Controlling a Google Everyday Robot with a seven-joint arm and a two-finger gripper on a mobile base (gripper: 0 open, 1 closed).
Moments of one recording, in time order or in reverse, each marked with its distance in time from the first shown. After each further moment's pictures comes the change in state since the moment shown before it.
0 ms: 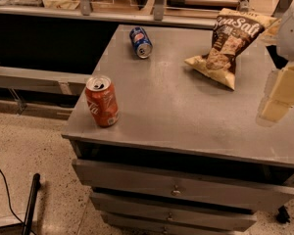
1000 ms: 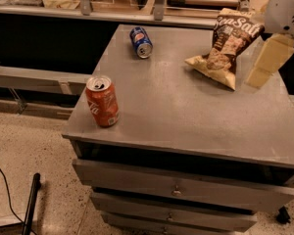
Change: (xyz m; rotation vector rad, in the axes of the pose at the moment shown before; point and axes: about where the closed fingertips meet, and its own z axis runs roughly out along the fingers) arm -0.009 -0.066 0.010 0.050 -0.050 0.050
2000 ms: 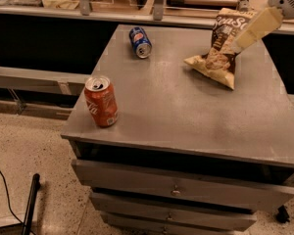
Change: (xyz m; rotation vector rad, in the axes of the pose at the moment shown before) arm 0.006 -0.120 0.039 0.025 -0.254 0.342
